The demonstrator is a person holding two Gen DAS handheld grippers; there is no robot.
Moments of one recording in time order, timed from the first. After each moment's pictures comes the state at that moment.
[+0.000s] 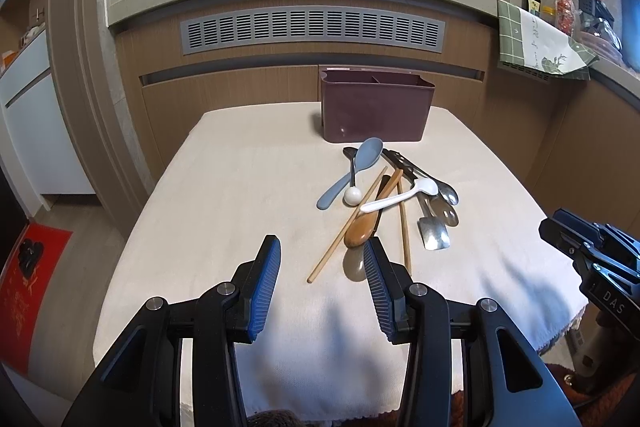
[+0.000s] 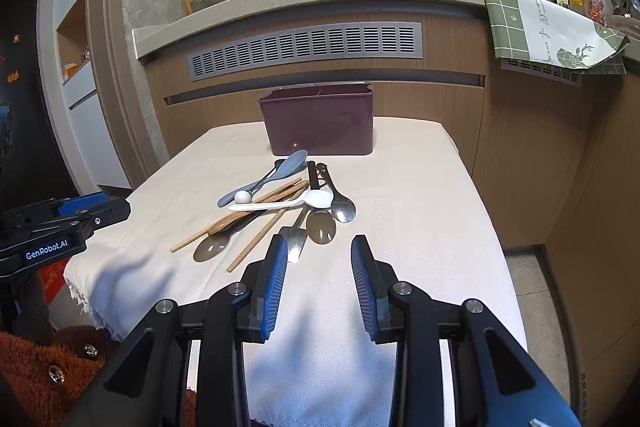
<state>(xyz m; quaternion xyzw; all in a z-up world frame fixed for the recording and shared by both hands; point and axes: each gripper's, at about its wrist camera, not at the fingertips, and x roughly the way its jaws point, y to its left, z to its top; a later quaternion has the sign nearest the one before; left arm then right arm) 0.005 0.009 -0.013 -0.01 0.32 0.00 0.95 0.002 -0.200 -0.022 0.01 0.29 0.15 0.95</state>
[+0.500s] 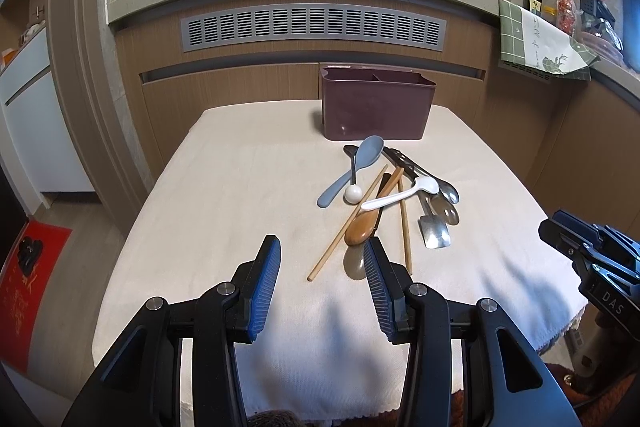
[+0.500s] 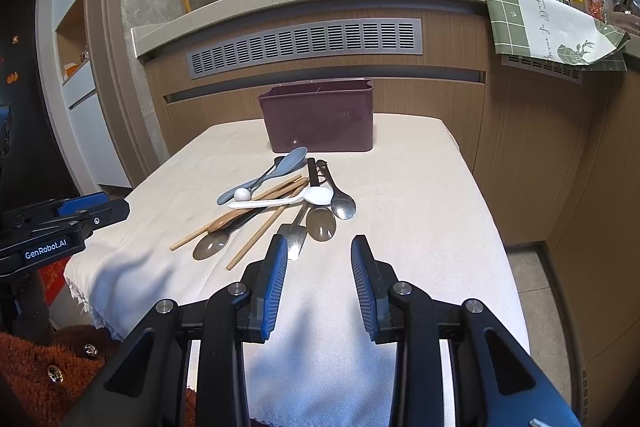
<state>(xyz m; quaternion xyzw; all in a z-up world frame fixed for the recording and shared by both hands) 0.005 0.010 -0.014 -0.01 0.32 0.00 0.95 0.002 -0.199 -0.025 0.01 0.29 0.15 0.95</state>
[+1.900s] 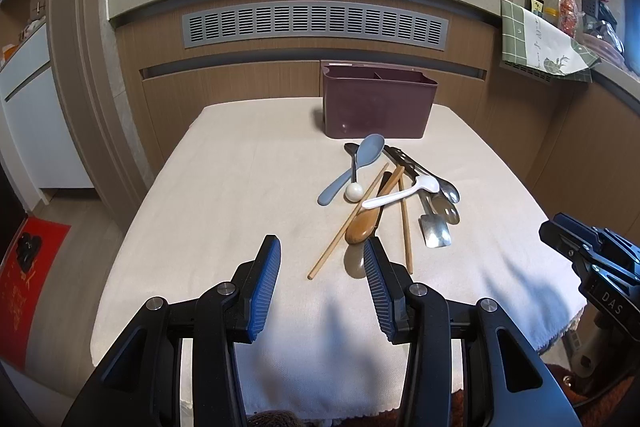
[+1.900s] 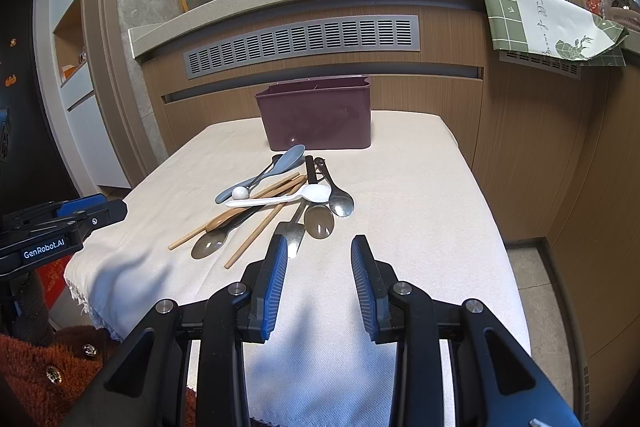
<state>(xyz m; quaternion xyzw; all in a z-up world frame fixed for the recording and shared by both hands) 0.006 0.010 -0.015 -0.02 0.33 0.00 0.95 0.002 -0.201 -0.027 0.02 0.29 0.15 0.94</state>
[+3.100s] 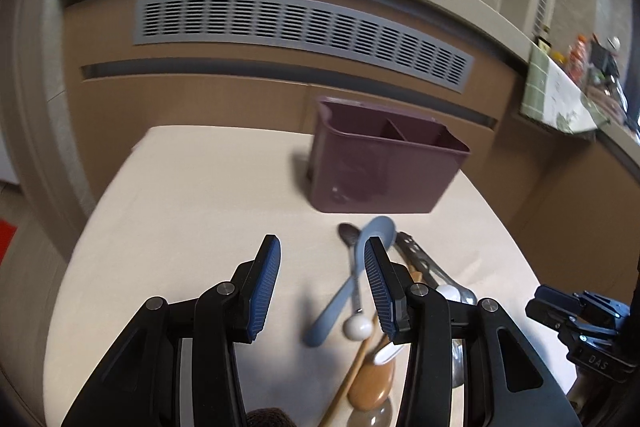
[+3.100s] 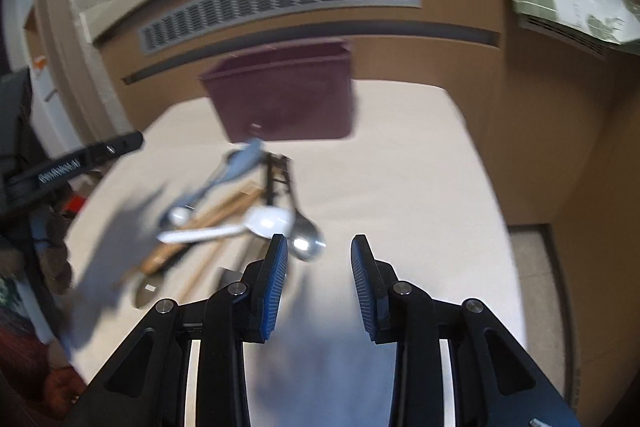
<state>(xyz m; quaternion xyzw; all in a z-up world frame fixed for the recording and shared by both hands) 0.161 0.051 -0.018 -0.10 0.31 -0.06 0.94 0.119 -0.204 -0.036 0.02 0.38 0.15 0.91</state>
